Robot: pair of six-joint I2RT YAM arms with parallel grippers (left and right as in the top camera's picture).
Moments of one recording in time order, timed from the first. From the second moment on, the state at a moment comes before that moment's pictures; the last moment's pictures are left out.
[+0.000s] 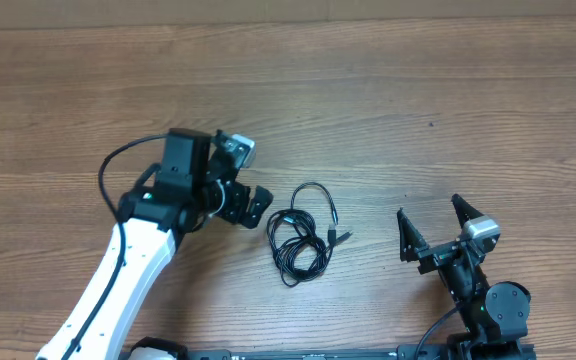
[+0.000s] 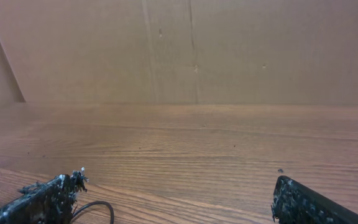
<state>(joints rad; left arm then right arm) -0.27 1.31 0.94 -0.63 0.34 0.11 0.11 0.01 0.02 -0.02 -0.20 0.12</state>
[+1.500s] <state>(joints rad) -0.39 1.61 0.94 -0.72 0.24 -0.08 0.11 0.01 0.02 -0.02 -0.20 0.12</state>
